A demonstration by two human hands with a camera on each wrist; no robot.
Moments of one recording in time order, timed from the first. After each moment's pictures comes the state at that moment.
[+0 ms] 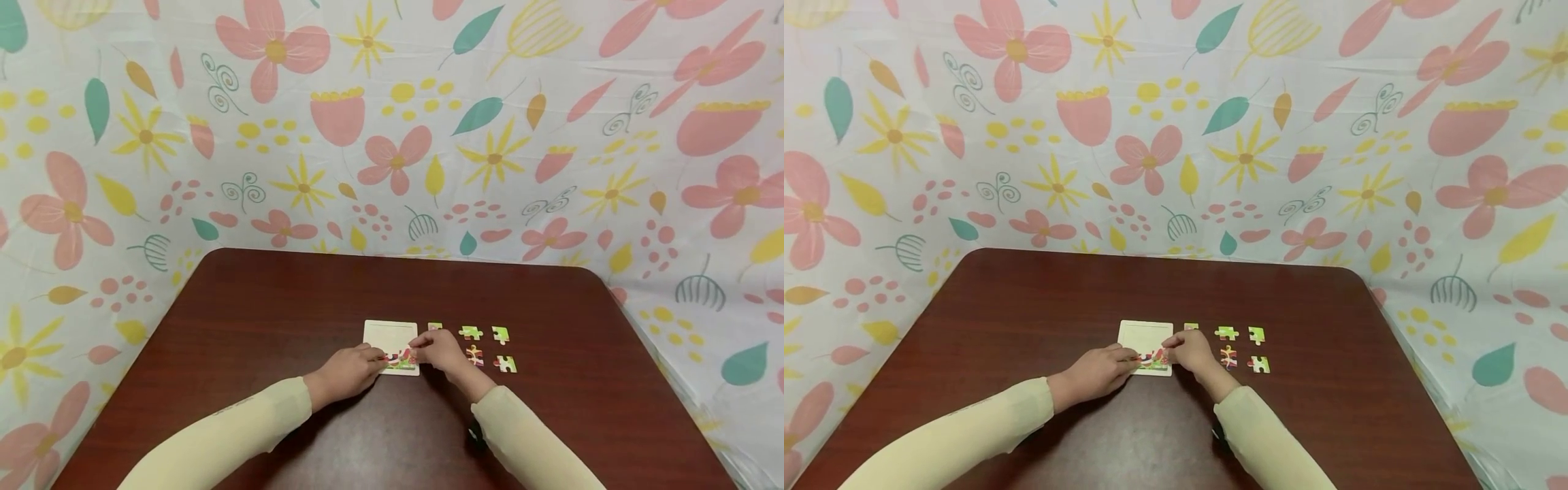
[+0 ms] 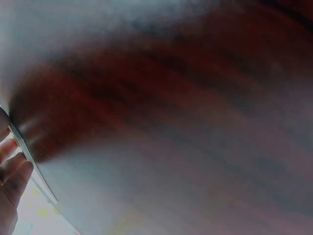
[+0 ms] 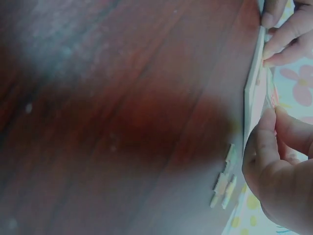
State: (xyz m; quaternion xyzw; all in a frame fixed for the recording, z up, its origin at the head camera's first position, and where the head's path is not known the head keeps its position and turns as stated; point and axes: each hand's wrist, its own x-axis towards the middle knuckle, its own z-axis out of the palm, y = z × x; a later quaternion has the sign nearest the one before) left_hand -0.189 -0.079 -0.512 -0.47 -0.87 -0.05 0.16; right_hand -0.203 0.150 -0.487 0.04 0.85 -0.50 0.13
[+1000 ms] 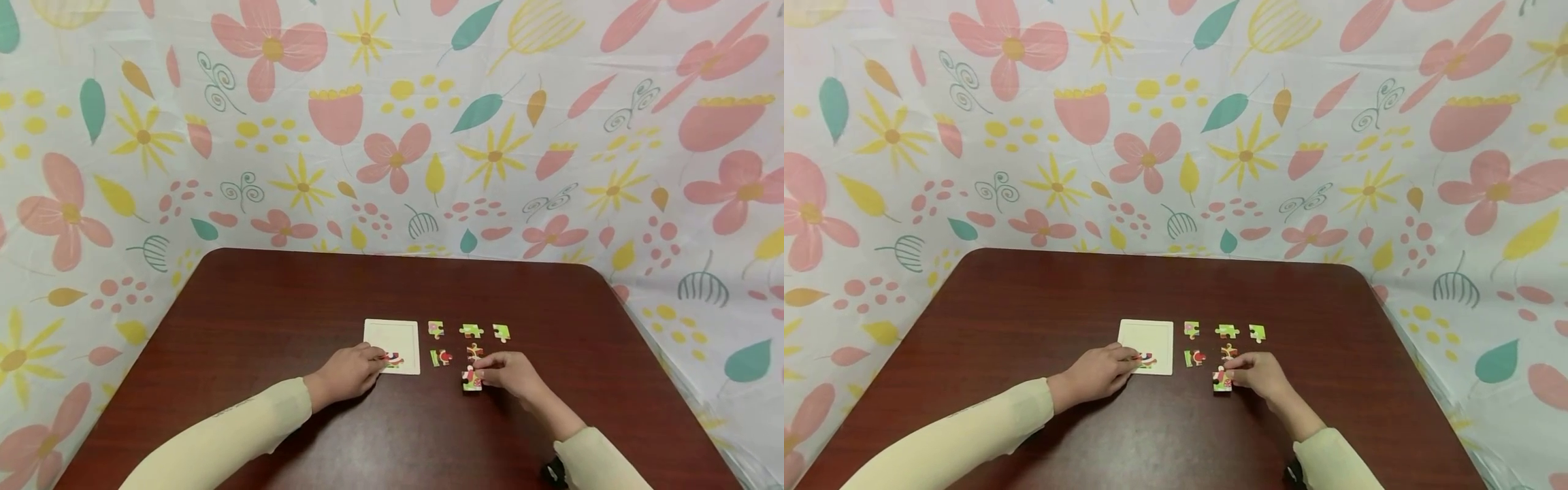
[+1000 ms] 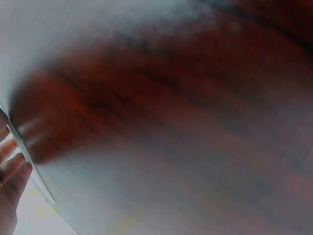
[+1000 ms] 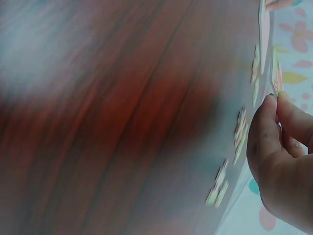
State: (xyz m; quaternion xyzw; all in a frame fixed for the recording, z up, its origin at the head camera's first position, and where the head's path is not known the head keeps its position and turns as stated) left_hand -0.188 -0.079 -0.512 -0.45 -0.88 -0.05 0.15; right_hand -0.158 0.264 -0.477 0.05 0.85 -0.51 0.14
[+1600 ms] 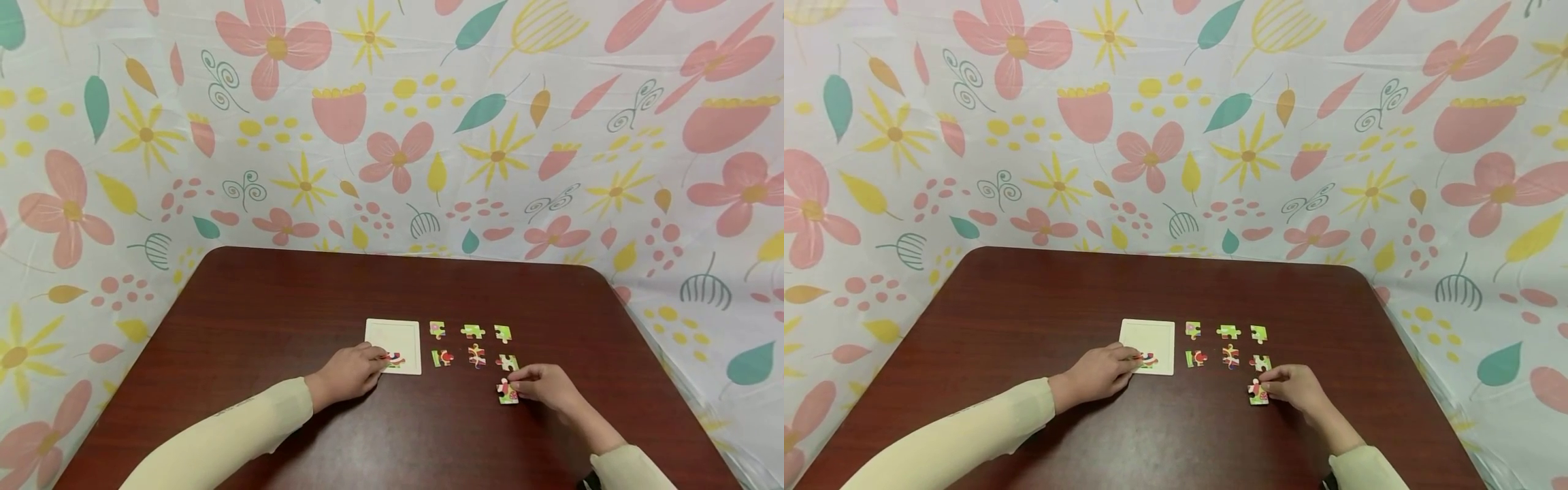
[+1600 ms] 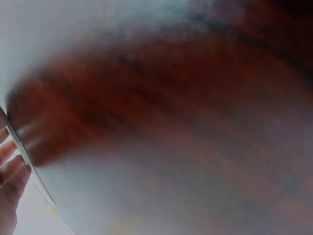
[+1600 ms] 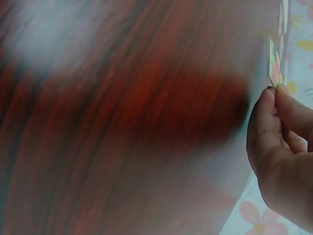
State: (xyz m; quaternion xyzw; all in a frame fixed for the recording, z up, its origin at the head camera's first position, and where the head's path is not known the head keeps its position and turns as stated) left_hand -0.188 -0.079 -0.518 -0.45 -0.88 -0.05 0.16; right_hand -0.149 0.321 -0.484 0.07 0.86 -0.47 0.16
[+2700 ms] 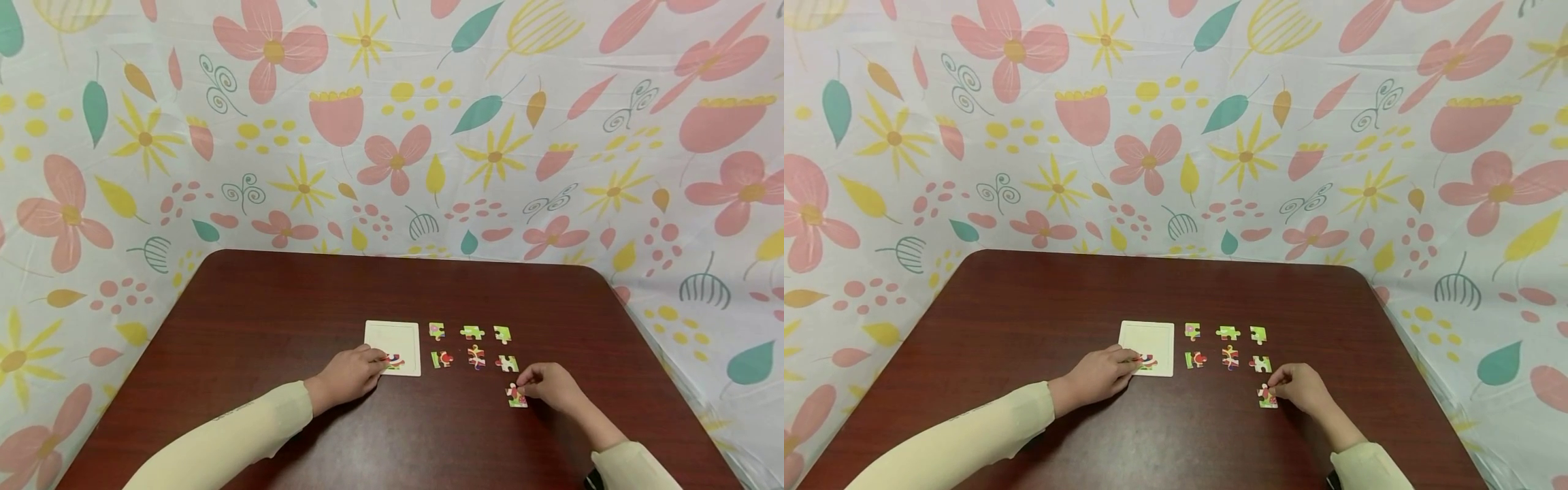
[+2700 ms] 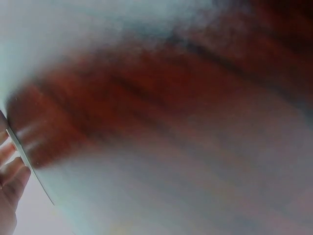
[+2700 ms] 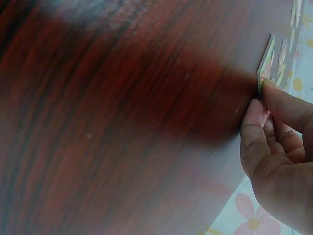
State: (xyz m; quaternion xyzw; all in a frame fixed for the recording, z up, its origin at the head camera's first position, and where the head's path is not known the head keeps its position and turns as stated) left_hand -0.188 -0.078 -0.521 -0.44 -0.88 -0.05 0.16; right_hand -0.152 0.330 -0.484 0.00 0.94 -0.31 0.11
